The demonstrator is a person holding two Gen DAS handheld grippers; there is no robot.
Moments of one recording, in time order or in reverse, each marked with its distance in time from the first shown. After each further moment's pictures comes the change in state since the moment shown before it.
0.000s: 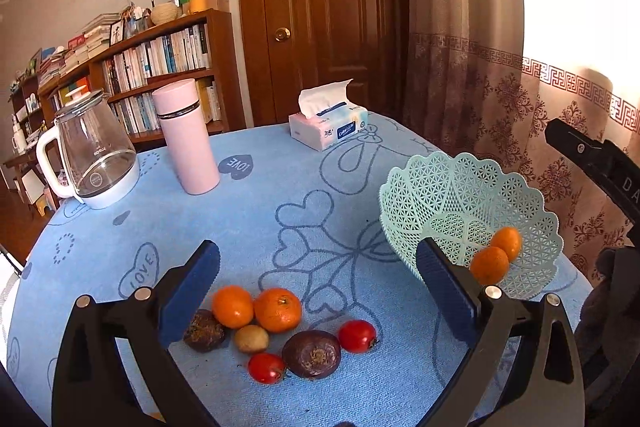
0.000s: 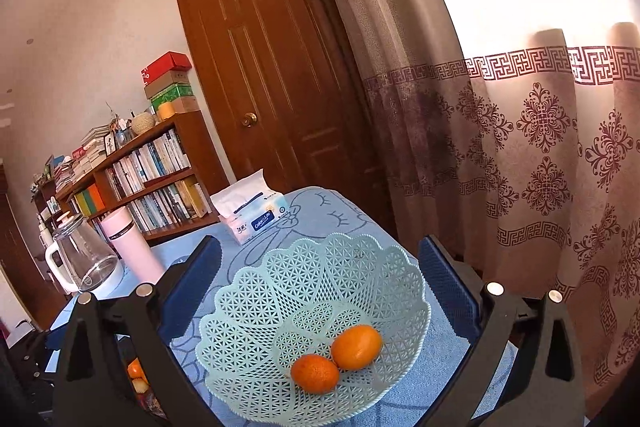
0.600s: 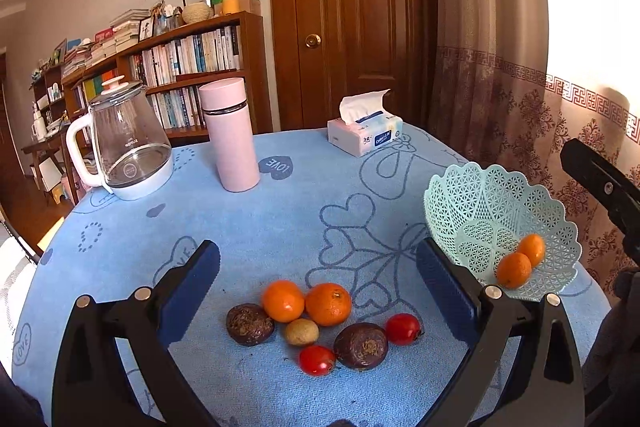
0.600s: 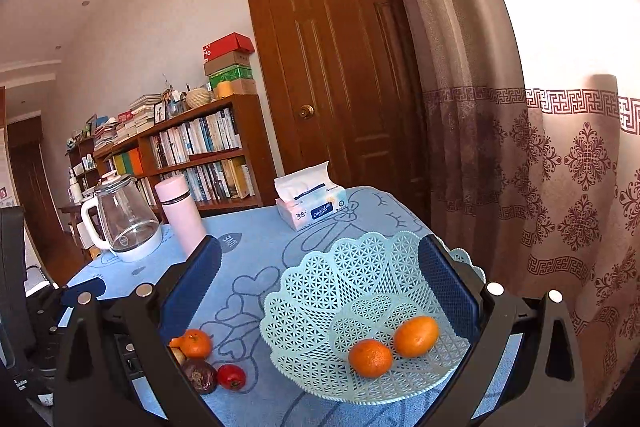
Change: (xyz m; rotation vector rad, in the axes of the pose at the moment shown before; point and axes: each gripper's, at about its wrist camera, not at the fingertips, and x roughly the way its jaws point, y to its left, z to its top) left arm -0.016 0.035 -0.007 -0.058 -0.027 0.075; right arm -0.021 0.058 -0.012 -0.178 0.011 0.154
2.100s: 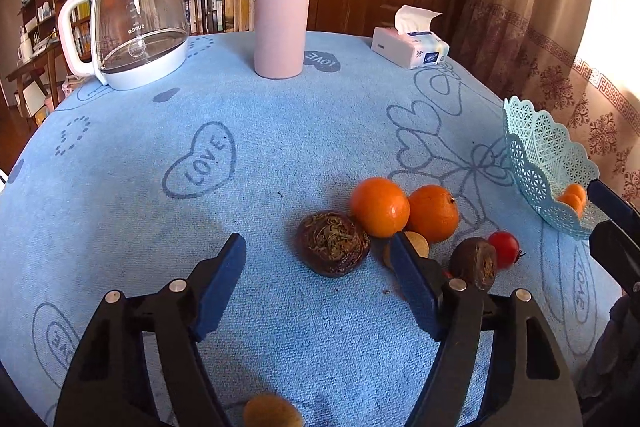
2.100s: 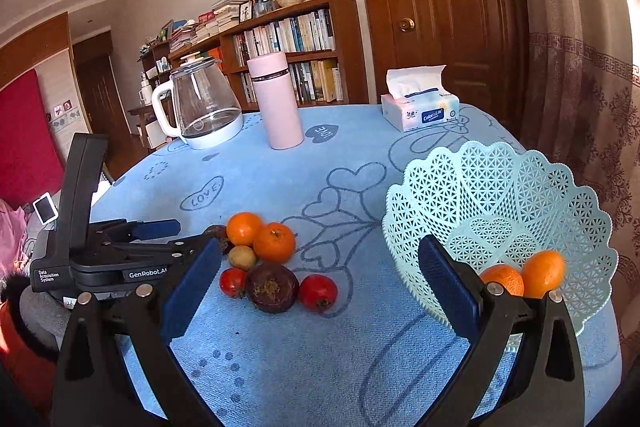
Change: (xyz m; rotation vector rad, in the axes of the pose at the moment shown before) left arm 0.054 0.081 -0.056 -0.115 0.291 -0.078; right arm 0.043 0.060 -0.057 -0.154 0.338 0.298
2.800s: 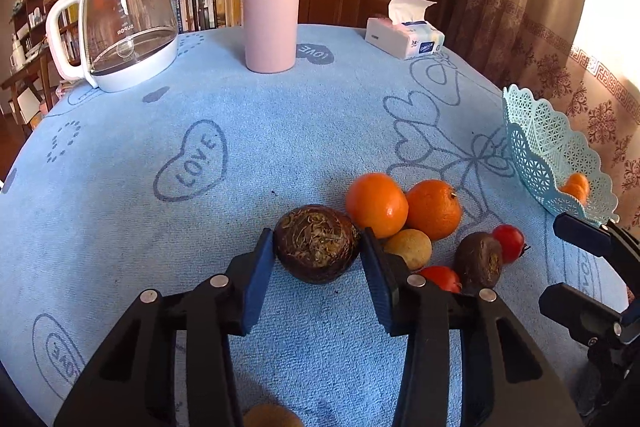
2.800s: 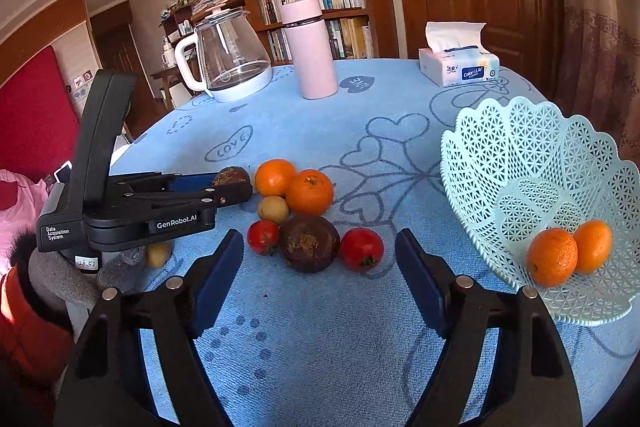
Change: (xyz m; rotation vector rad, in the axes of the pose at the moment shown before) left arm 0.003 0.000 0.000 0.018 0.004 -0.006; right arm 0.019 0.016 -0.018 -0.027 0.151 0.098
